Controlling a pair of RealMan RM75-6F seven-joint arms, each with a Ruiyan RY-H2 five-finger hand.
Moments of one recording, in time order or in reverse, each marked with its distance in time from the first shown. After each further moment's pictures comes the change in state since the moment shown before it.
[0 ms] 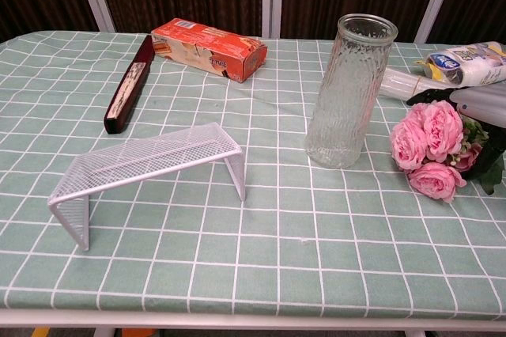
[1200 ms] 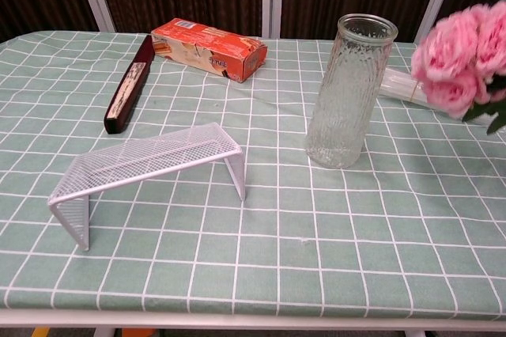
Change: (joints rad) left arm -0.002 -0.001 -0.006 0.011 -0.016 -0.019 -0.016; right arm -0.049 0.150 0.081 -0.237 -0.090 0.311 0.135
